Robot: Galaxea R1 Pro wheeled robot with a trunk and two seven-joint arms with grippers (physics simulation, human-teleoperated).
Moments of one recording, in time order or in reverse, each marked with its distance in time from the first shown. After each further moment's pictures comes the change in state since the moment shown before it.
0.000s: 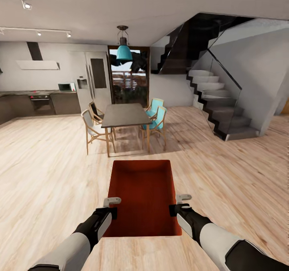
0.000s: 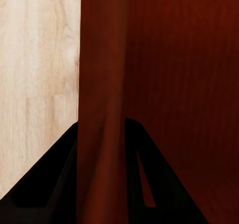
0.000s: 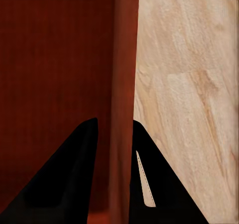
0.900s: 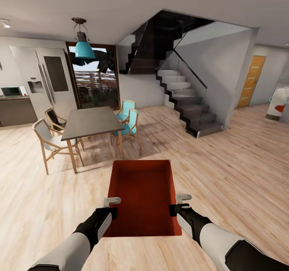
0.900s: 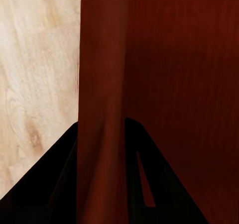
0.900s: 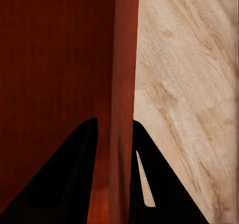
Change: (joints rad) left arm 0.000 0.000 0.000 0.000 0.000 0.000 0.000; right arm 0.000 0.000 0.000 0.000 0.000 0.000 0.000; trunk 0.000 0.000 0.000
